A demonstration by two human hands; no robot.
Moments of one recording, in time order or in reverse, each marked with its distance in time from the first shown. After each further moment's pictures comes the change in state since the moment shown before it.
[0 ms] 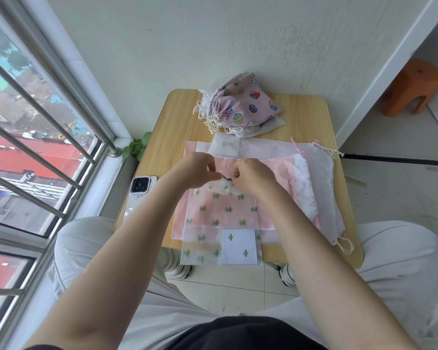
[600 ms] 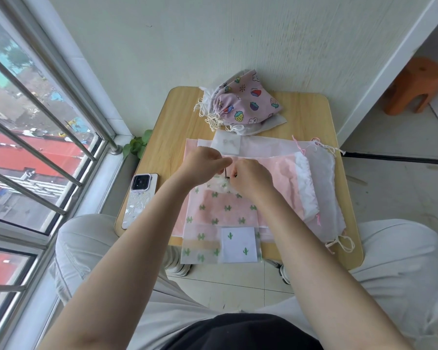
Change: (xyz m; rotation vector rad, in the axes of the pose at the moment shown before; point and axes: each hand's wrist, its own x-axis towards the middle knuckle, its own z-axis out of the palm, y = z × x) left_hand -0.018 0.024 -0.006 -0.573 0.078 -0.089; right_hand -0.005 -0.009 0.014 0.041 0.099 0.064
